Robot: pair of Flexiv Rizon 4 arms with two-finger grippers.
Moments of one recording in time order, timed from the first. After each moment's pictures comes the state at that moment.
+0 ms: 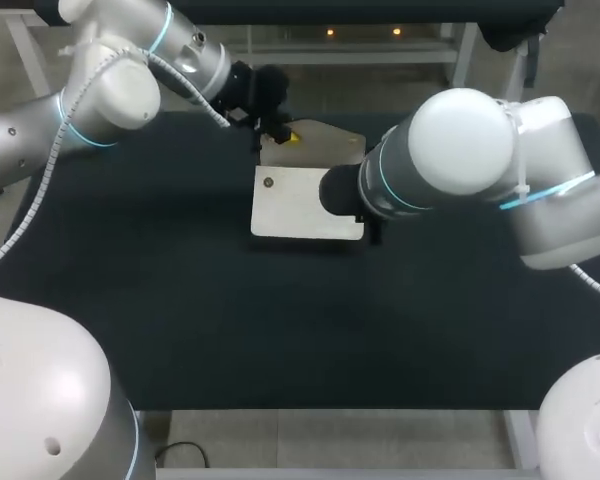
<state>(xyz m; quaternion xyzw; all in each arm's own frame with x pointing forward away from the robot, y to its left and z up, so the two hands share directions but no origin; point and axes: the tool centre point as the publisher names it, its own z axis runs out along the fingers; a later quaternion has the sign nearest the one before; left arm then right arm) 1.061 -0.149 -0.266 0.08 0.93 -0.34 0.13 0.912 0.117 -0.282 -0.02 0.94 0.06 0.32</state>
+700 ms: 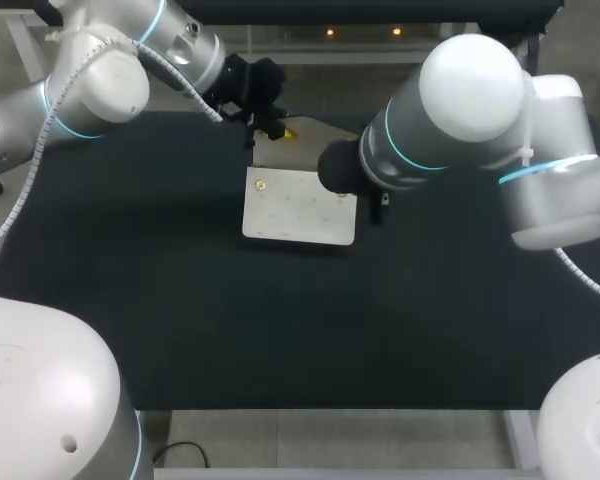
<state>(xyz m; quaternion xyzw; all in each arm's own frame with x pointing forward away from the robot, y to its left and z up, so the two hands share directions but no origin) 1.045 -0.140 -0.247 0.09 0.93 -0.33 0.13 0.924 0.126 -0.255 -0.04 0.95 0.07 0.30</state>
